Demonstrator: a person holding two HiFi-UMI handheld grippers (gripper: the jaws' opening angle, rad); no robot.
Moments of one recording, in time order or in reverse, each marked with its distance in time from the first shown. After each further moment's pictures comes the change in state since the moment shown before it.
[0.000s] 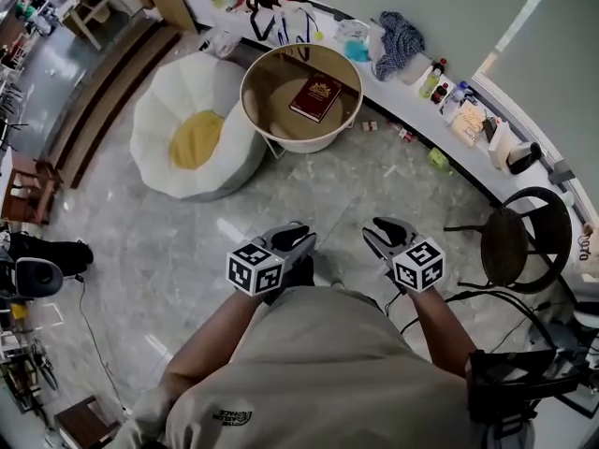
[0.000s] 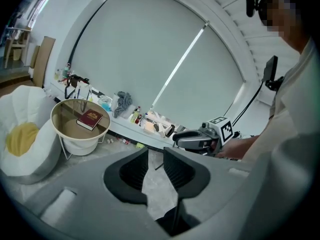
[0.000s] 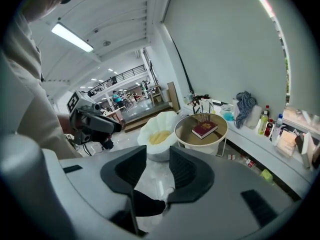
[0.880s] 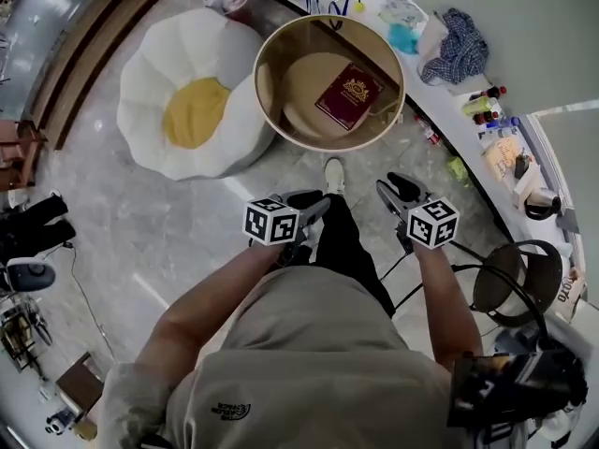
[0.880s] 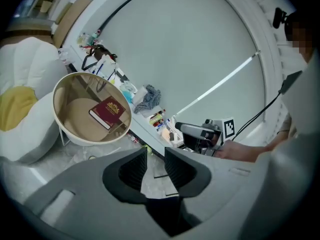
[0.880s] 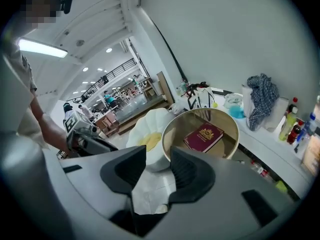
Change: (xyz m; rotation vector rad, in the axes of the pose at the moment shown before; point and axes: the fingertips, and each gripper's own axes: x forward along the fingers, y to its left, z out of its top) left arm 0.113 0.283 0.103 -0.372 0.052 -0.027; right arm 0.258 -0.191 0.137 0.136 0.105 0.020
